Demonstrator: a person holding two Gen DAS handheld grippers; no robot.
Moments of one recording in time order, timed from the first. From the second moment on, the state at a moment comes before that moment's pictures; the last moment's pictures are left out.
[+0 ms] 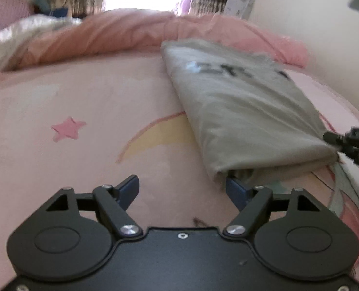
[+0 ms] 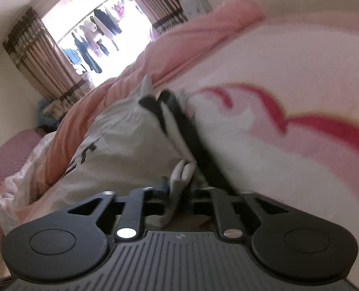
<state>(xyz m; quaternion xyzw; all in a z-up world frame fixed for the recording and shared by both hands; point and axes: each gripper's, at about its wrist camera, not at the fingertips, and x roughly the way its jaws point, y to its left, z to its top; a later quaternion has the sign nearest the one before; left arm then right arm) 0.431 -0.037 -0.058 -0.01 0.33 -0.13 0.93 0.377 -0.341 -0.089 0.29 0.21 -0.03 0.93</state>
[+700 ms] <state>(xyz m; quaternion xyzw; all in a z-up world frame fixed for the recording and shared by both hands) 0.480 -0.066 -0.052 -0.09 0.33 -0.22 0.91 0.404 -0.337 -0.055 0.22 0.22 0.05 0.95</state>
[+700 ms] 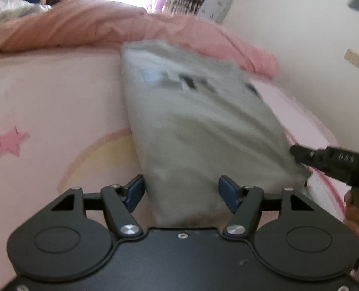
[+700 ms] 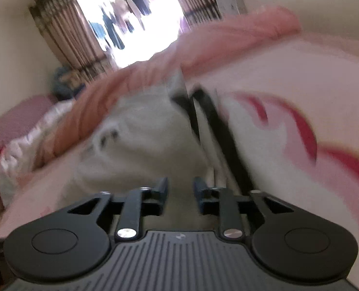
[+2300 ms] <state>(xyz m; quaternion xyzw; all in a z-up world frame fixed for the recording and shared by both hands) 0.474 -0.042 -0.047 -0.08 0.32 -0.22 0.92 0.368 -0.379 -0.073 0.31 0.24 0.04 0.92</state>
